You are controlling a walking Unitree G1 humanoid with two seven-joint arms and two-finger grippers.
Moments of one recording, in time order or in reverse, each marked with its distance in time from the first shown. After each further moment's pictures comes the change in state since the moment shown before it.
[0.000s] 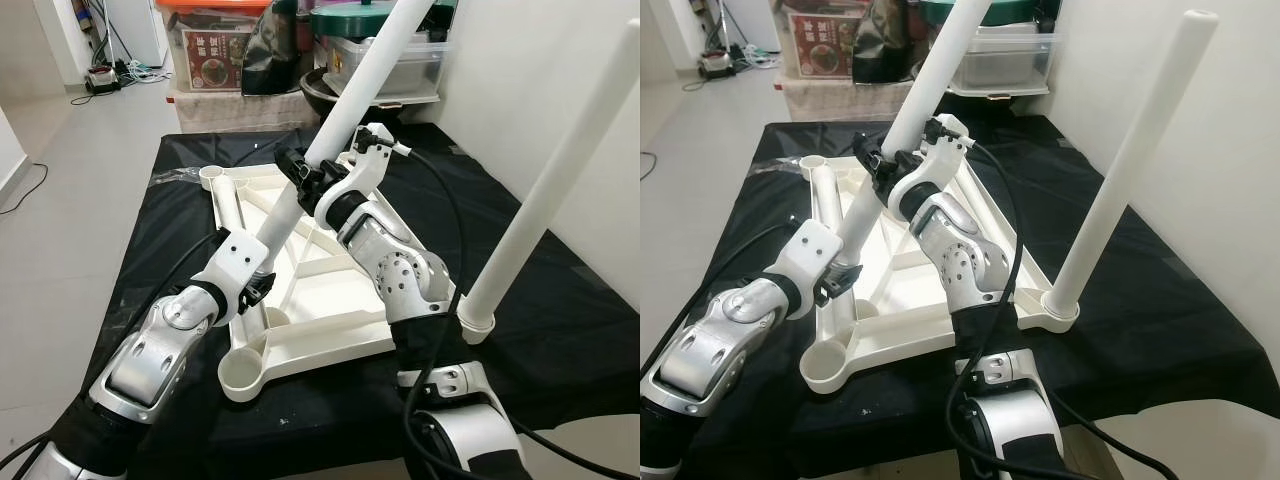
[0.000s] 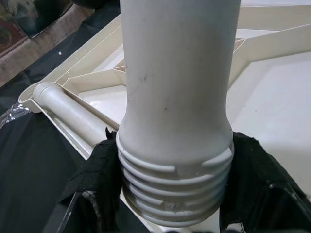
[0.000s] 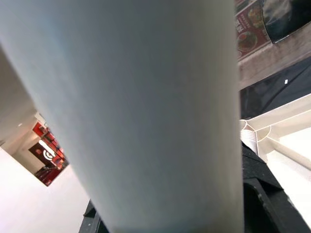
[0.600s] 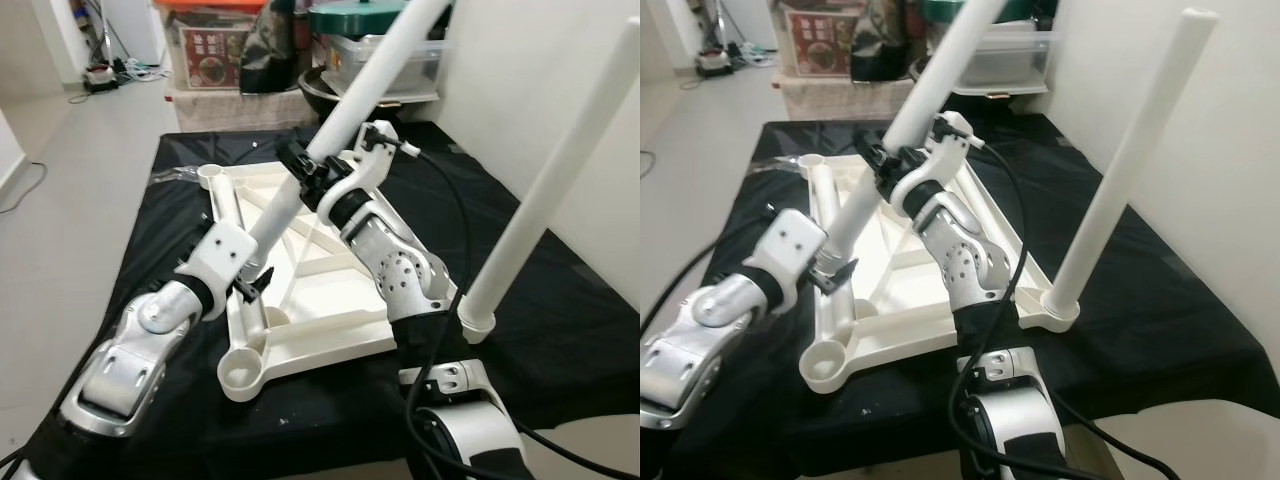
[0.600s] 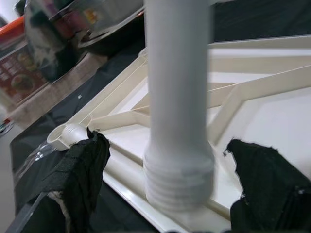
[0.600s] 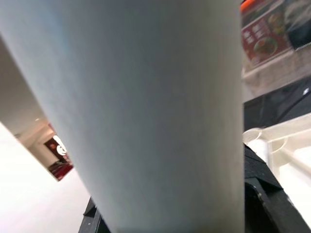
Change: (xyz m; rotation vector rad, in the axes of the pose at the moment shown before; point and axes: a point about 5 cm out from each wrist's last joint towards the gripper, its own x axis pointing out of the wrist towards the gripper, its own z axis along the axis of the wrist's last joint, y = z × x) left arm -0.037 0.016 0.025 0.066 -0.167 0.034; right arm 0.000 -0.017 0.011 -0.048 -0.042 0.052
